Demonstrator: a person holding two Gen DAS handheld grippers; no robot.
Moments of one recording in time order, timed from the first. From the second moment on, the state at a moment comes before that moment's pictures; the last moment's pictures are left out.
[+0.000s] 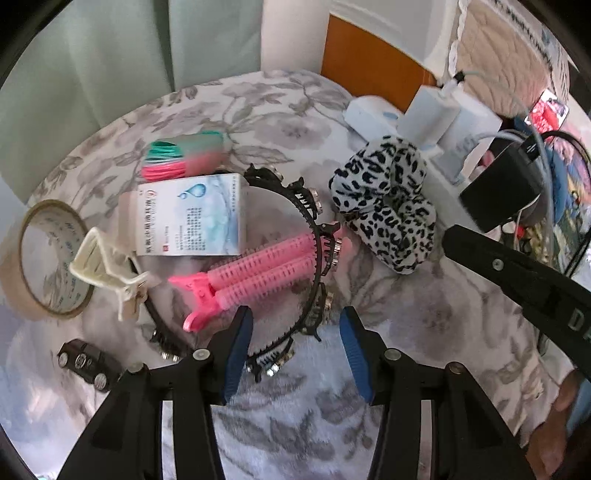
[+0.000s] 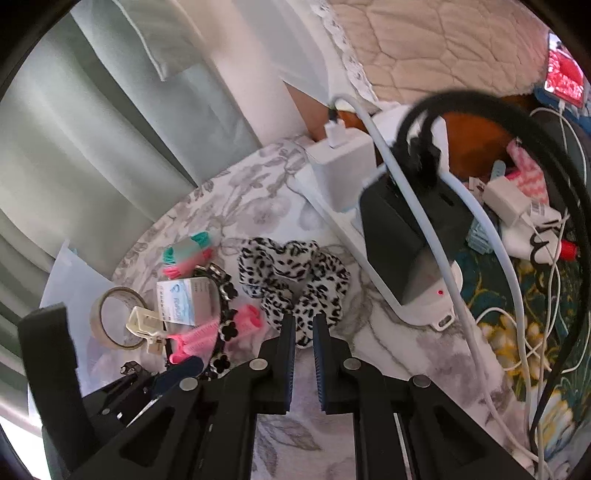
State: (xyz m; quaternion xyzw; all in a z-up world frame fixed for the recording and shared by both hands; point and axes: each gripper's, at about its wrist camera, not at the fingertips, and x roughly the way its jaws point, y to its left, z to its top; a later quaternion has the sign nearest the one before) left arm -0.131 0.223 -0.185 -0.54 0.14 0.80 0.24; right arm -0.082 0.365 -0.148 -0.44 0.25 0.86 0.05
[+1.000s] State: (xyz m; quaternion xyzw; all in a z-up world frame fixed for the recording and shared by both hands) left arm -0.176 0.138 -0.096 -0.44 -0.05 0.87 0.24; right arm -0.135 0.343 -0.181 -0.46 0.20 0.86 0.09
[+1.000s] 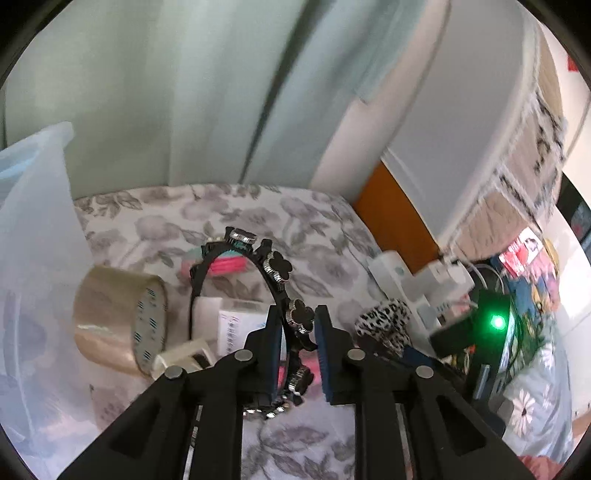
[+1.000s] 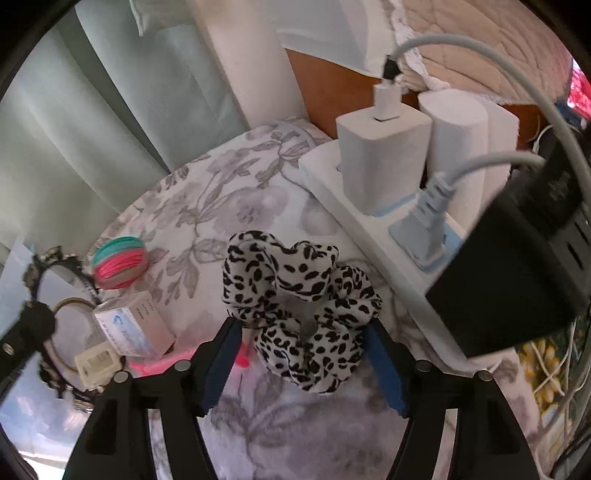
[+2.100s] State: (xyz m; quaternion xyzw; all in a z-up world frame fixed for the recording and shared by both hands) left arm -0.155 0.113 -0.052 -0.41 -0.08 0.88 0.21; right arm -0.084 0.351 -0.142 -0.41 0.26 0.87 0.06
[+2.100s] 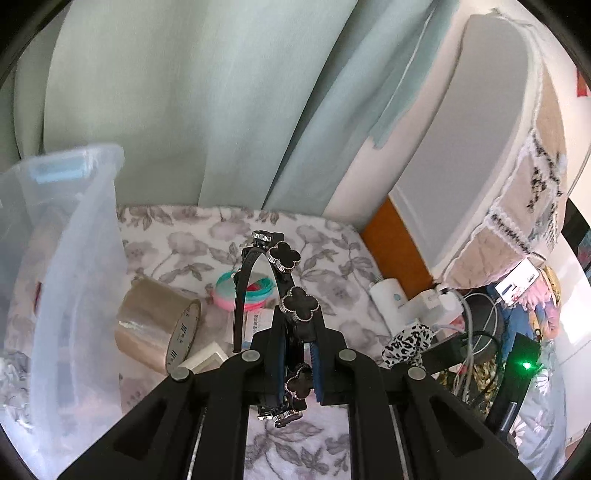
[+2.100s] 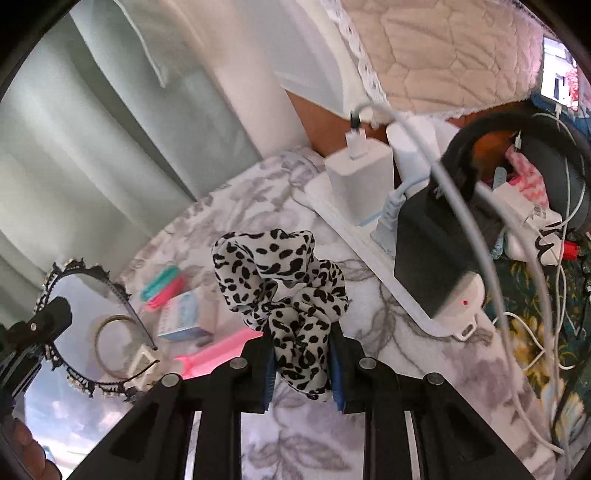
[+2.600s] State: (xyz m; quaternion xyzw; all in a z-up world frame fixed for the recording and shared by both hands) left arm -0.093 0.088 0.030 -0.34 -0.08 0.92 0.21; right arm -0.033 0.348 -0.061 -0.33 0.28 0.90 0.01
